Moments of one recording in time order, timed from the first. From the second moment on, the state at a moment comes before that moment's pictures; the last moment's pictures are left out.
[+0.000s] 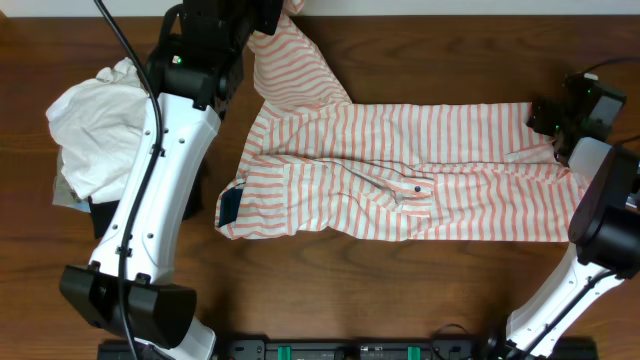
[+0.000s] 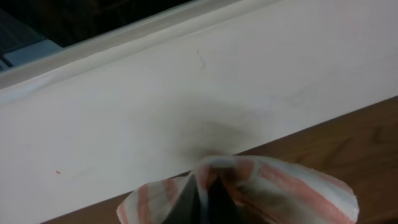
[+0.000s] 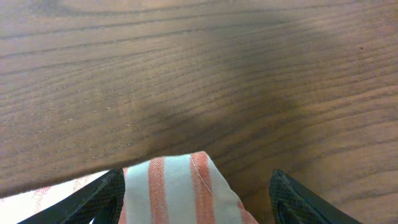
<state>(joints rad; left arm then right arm) -0.27 1.74 1.88 -0.47 -0.09 0.20 -0.41 2.15 1.23 0.22 -0.20 -0.04</state>
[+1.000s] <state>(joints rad) -0.27 1.74 1.88 -0.49 -0.09 0.19 -0.41 2.07 1.24 0.11 -0.21 0.01</state>
